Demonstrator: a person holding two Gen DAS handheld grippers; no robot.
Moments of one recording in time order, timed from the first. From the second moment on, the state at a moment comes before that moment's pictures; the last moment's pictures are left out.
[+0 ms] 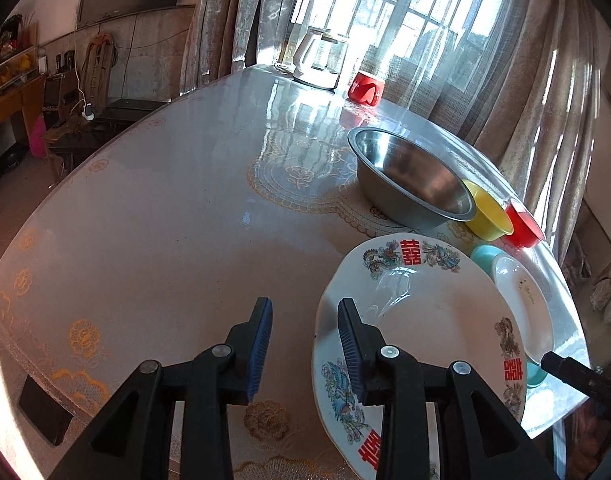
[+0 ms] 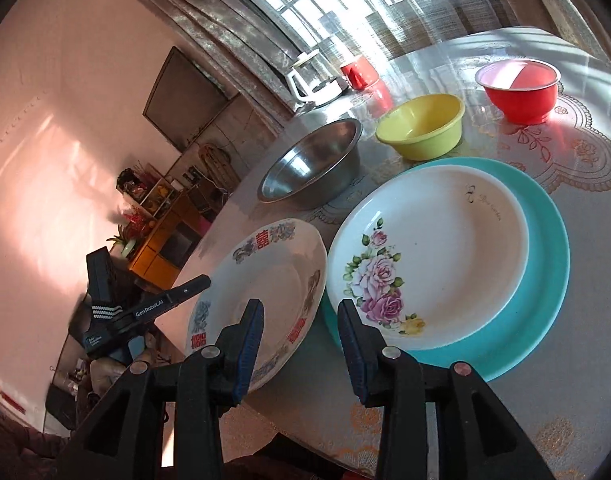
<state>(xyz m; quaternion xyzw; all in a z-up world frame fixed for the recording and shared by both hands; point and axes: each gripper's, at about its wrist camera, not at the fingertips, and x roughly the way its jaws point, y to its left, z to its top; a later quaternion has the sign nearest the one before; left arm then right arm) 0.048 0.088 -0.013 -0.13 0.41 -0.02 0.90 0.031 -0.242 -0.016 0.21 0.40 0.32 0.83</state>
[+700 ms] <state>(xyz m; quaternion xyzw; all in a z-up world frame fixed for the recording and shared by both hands) 0.050 0.087 -0.018 -0.13 0.39 -0.08 0.91 0.046 -0.186 -0.033 0.16 0.44 0.31 0.83</state>
